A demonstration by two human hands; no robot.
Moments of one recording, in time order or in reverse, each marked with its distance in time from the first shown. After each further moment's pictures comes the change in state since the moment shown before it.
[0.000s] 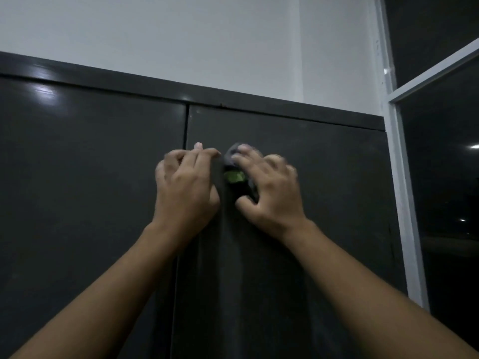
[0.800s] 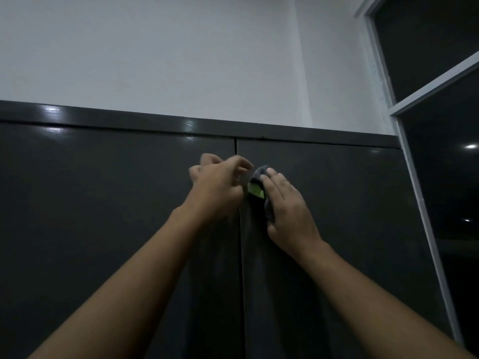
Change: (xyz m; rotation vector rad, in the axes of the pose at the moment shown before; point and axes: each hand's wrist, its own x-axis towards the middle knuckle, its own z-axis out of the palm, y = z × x) left_hand 0.047 -0.050 -0.065 -0.205 -0.254 0.060; right_hand 0.015 -0.069 0.018 0.050 -0.098 0.146
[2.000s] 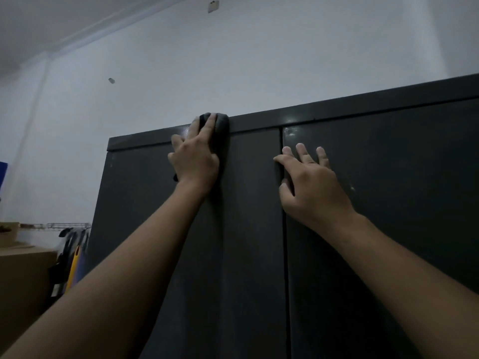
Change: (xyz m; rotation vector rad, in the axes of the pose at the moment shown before) left_hand 0.029 -0.060 -0.040 0.666 0.426 -0.438; right_hand 0.053 -0.010 0.022 0.326 0.028 -0.140
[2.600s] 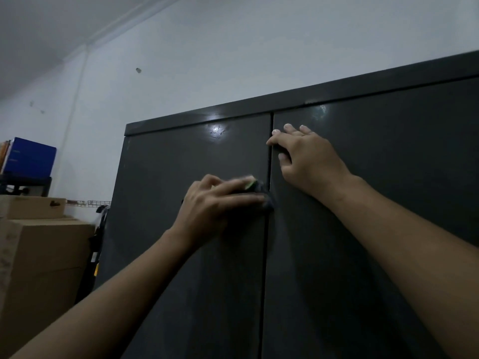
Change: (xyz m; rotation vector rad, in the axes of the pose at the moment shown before) left_hand -0.124 -0.013 -0.006 0.002 -0.045 0.788; right_hand 0.015 0.033 -0.024 0.080 -0.053 -0.152
